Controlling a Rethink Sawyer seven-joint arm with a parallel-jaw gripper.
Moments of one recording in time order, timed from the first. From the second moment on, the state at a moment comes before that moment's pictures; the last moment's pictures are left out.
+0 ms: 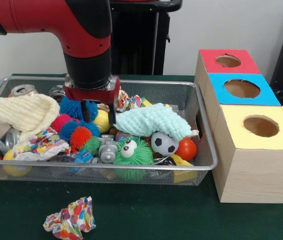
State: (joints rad) arm -0.72 -0.51 0.52 1.51 -0.60 0.89 1.94
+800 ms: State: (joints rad) arm -0.72 -0.55 0.52 1.51 -0.60 0.89 1.94
